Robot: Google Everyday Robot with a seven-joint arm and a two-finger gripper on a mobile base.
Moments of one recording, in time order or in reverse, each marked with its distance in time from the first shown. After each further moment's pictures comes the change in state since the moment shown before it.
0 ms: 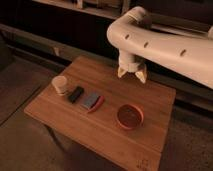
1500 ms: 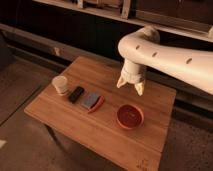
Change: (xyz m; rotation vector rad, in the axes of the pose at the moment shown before) arm 0.004 0.104 0.053 0.043 0.165 -0.204
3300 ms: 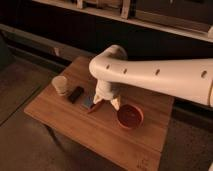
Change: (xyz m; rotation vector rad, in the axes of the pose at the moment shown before) arm 0.123 -0.014 0.049 -0.062 0.104 0.068
